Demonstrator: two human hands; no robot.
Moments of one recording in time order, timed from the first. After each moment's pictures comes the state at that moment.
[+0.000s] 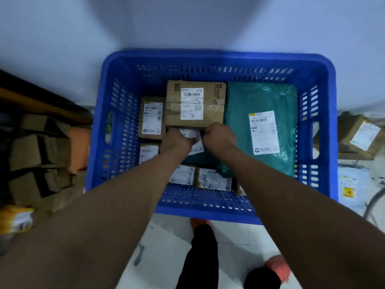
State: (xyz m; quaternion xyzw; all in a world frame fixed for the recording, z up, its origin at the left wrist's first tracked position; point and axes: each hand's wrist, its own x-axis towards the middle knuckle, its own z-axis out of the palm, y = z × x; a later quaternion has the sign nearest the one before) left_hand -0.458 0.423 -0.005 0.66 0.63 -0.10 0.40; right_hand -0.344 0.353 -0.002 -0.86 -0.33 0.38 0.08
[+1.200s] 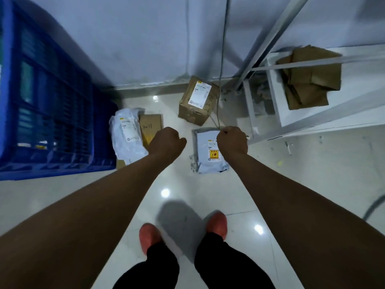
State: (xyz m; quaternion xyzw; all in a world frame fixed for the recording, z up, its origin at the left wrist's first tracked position) left_hand -0.050 -0.125 -0.064 0.79 0.47 -0.14 0.38; right_hand 0.076 -0.259 -0.075 -0.94 -0.05 0.27 0.22
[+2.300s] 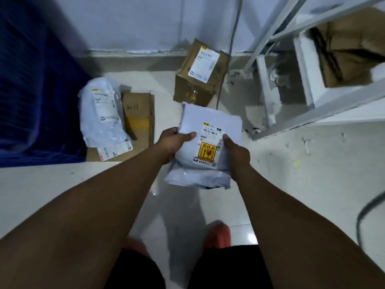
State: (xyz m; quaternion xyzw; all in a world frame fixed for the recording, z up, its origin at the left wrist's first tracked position) left_hand -0.050 -0.154 -0.291 0.47 0.50 -0.08 0.73; right_hand 0.062 -0.329 -0.307 -0.80 0.18 0.36 0.43
